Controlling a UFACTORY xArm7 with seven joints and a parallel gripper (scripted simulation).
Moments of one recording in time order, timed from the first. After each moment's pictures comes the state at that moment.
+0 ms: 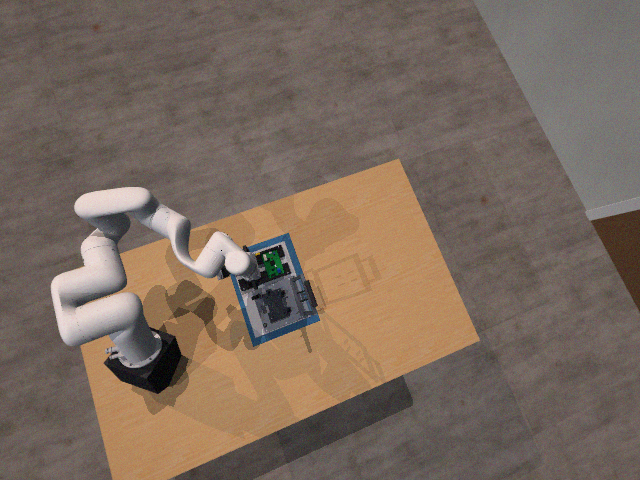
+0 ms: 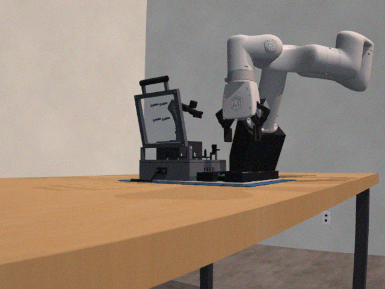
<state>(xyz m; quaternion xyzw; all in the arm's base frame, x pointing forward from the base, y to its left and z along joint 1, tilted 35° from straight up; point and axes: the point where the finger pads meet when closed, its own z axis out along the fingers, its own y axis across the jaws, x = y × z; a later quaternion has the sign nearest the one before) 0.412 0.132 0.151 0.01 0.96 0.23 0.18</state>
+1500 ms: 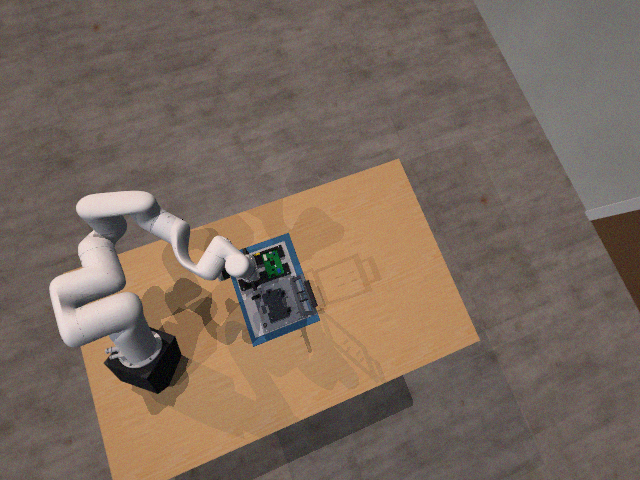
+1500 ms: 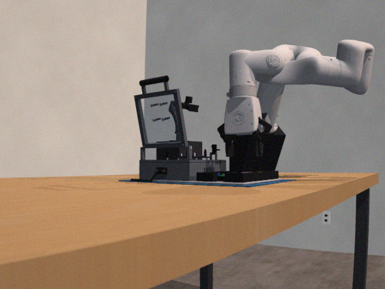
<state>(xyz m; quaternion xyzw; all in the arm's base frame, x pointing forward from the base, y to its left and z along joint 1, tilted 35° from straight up) 0.417 0.151 0.114 0.01 0.96 0.24 0.18</state>
